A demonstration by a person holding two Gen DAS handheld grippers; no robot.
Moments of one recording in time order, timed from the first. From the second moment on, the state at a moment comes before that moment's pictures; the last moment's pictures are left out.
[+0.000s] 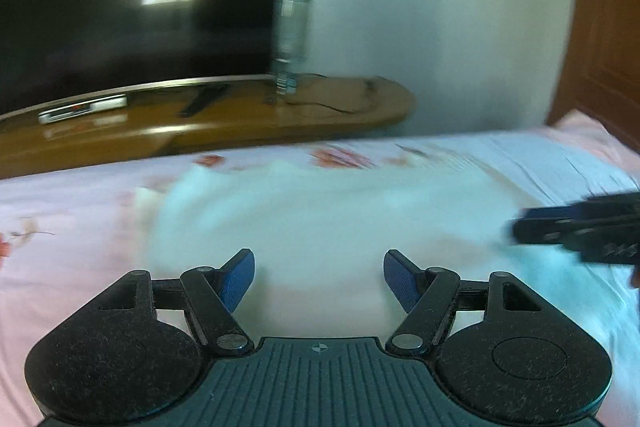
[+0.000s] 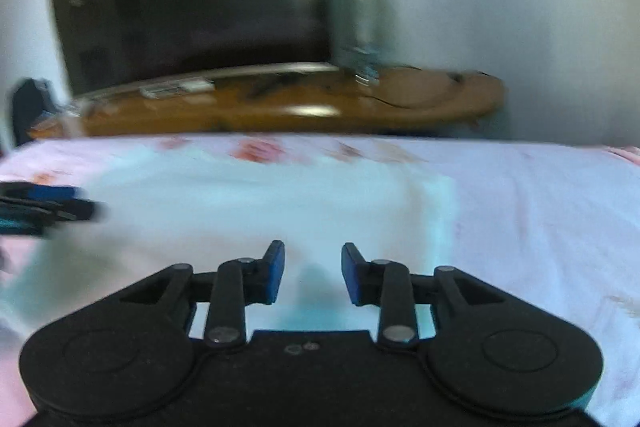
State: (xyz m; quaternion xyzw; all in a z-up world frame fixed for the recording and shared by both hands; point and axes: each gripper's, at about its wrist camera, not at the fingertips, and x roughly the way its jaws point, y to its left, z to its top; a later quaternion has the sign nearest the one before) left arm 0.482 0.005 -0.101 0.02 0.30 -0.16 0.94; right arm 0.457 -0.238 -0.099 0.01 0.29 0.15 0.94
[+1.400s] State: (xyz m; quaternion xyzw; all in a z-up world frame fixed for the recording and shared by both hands) left arm 0.378 0.046 -0.123 0.04 0.33 -0.12 0.94; right arm 0.354 -0.304 -0.133 0.11 0.32 0.12 0.93
